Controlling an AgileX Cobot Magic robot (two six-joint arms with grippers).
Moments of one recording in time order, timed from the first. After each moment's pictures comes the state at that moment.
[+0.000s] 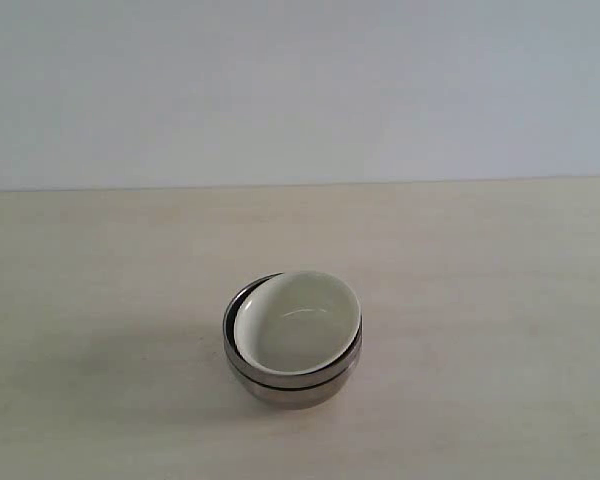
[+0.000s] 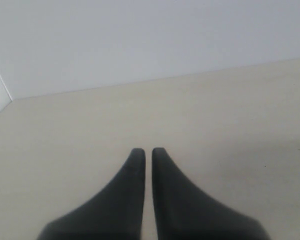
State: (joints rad) left arm 0.03 0.00 0.00 0.05 0.26 0.09; right arm 0.25 0.01 -0.01 0.18 0.18 0.00
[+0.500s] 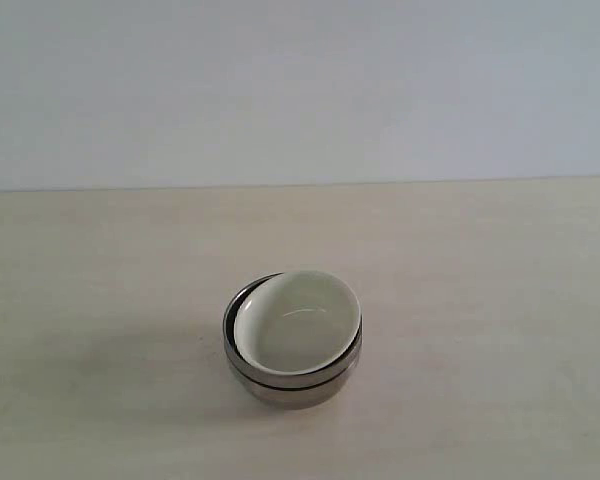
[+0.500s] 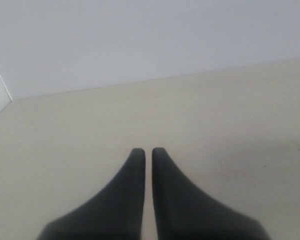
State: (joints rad) left arm 0.03 0.00 0.00 0.05 0.26 0.09; right arm 0.22 0.01 0.00 0.17 0.35 -0.10
